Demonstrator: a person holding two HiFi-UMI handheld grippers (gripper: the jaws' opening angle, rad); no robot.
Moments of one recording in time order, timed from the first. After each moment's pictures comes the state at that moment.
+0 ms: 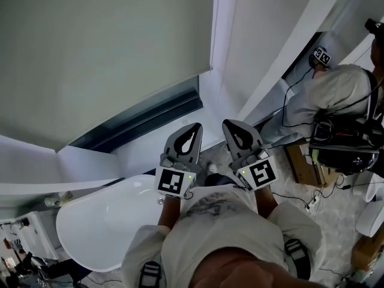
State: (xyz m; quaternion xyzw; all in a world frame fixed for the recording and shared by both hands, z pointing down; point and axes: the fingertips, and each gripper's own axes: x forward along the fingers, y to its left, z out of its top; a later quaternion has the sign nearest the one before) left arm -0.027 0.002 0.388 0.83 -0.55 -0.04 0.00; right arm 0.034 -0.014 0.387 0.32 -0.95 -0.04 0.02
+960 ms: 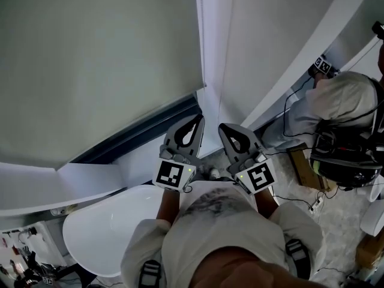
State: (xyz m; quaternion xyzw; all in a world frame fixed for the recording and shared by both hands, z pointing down) left arm -0.011 -0.094 0.369 0.85 -0.53 -0.03 -0.01; right arm 0.037 -0.079 0.379 0.31 -0.95 -0.03 0.00
